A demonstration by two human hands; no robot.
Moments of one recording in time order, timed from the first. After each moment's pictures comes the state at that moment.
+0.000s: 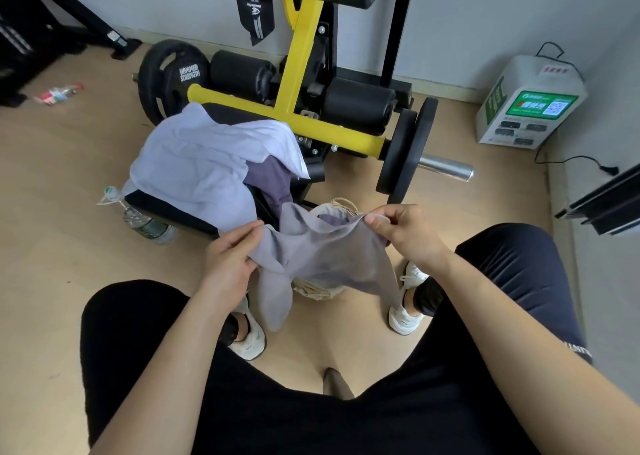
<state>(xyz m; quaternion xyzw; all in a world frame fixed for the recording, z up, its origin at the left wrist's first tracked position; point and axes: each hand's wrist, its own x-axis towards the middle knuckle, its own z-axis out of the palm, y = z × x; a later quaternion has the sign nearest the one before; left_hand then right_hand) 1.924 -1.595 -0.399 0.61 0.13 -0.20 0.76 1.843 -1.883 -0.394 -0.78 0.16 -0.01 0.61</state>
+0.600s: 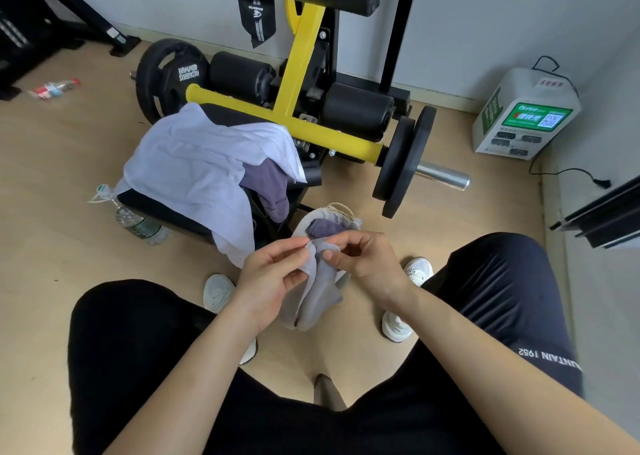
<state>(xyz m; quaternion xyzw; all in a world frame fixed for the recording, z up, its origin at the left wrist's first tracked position) 1.883 -1.641 -0.386 0.57 0.08 -0.31 0.75 1.830 -1.818 -0.392 -0.69 0.12 -0.01 0.72</state>
